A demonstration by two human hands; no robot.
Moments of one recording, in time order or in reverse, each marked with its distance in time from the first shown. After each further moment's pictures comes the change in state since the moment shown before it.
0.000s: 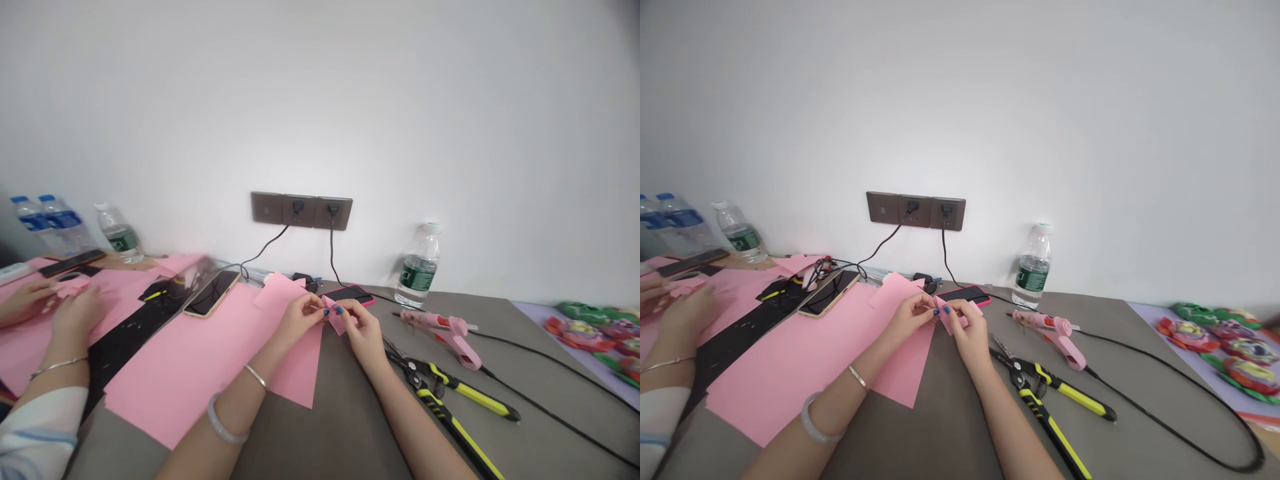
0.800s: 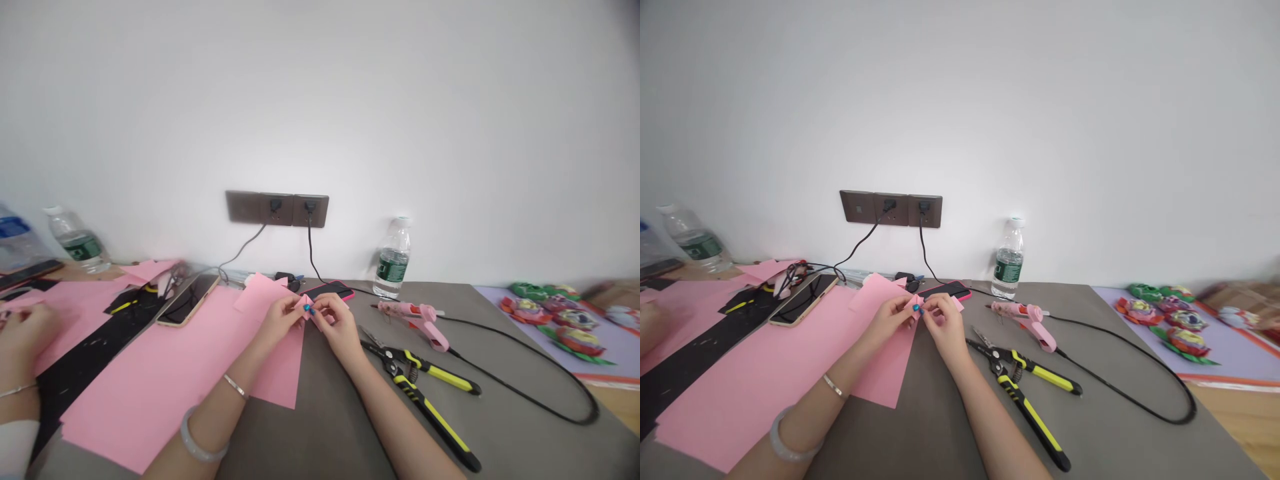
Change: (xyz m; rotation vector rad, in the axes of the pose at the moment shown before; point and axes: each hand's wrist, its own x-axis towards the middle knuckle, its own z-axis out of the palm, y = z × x) left_hand -0.002 0.012 0.002 0.088 -0.029 -0.036; right_hand 0.000 -0.005 0.006 0.017 -0.006 -0.053
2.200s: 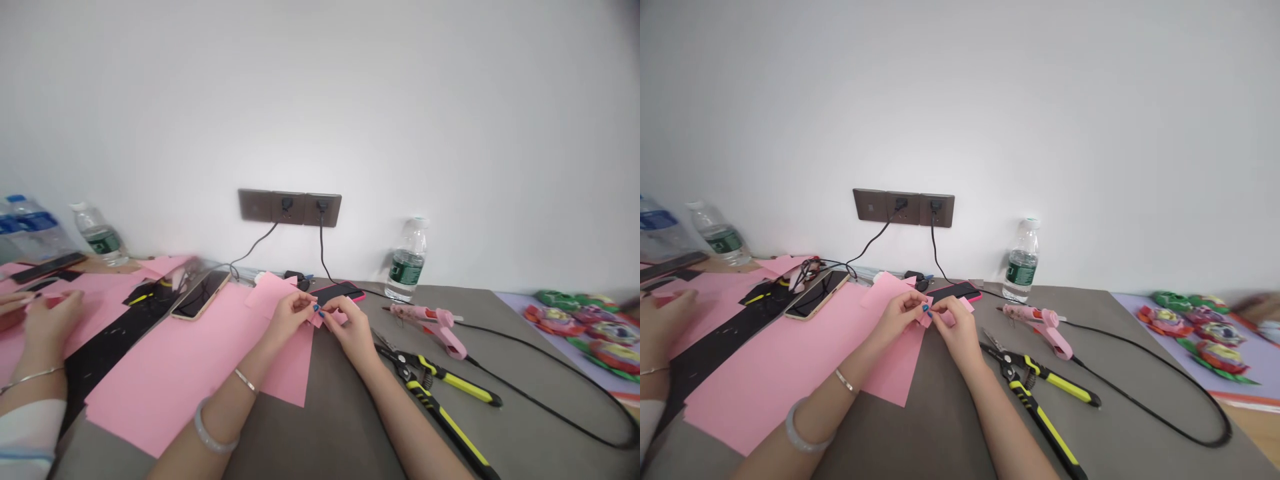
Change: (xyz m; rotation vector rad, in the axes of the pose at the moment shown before) left_hand 0.000 -0.004 -0.002 -0.086 0.090 -0.012; right_hand 0.001 -0.005 -0.005 -0.138 -0.080 -0.072
